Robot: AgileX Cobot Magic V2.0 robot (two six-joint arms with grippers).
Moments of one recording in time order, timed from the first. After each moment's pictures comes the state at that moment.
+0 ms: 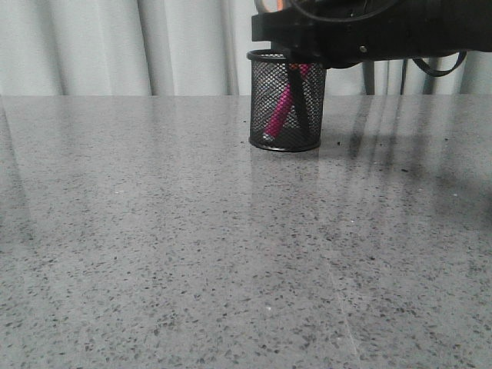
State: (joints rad) left arm -0.03 0.70 -0.66 -0.92 0.35 1.05; right arm 0.46 1.67 -0.88 0.12 -0.64 -0.07
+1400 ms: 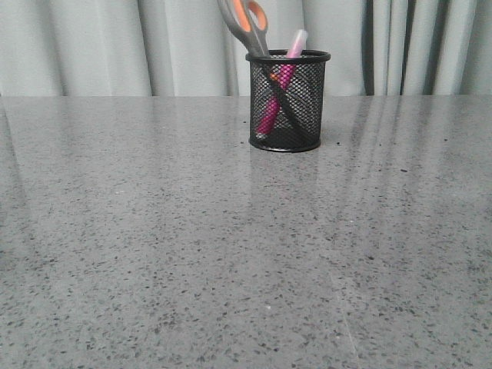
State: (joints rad) left arm -0.03 0.54 -0.54 -0.95 0.26 1.05; right arm 0.28 0.74 -0.55 0.12 -0.33 -0.27
